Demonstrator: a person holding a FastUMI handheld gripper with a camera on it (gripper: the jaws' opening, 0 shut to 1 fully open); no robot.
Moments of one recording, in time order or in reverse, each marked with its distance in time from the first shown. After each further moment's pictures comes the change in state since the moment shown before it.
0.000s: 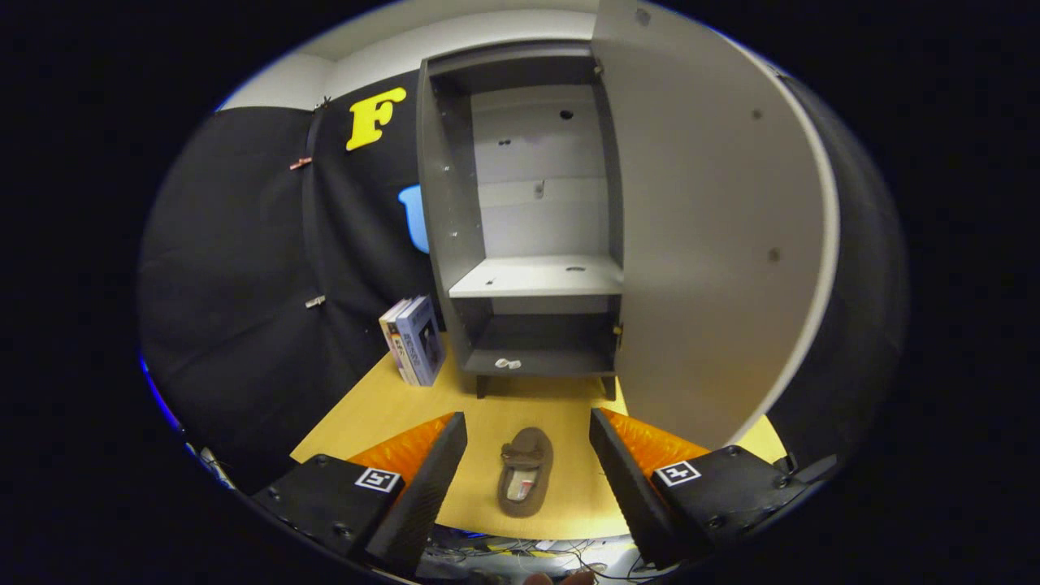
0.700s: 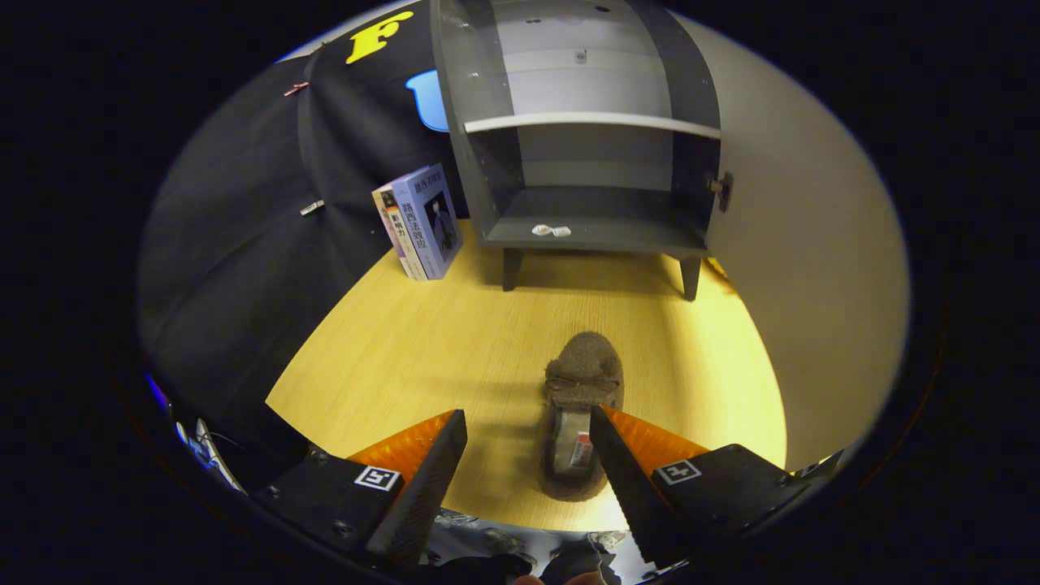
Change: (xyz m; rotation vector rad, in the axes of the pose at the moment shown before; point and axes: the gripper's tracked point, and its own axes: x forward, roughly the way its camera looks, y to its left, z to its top) arm 0.124 0.023 -0.167 0.019 0.341 0.047
